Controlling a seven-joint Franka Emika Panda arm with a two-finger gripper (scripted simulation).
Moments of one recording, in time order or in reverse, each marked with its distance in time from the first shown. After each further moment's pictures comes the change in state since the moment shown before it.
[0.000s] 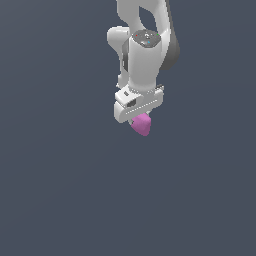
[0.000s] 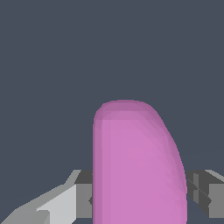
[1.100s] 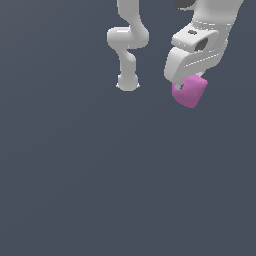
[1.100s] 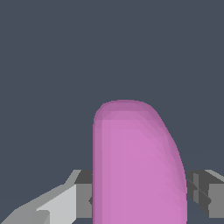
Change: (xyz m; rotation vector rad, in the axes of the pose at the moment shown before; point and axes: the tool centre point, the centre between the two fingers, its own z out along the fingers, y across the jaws) arm 0.068 -0.131 -0.156 0.002 0.002 0.000
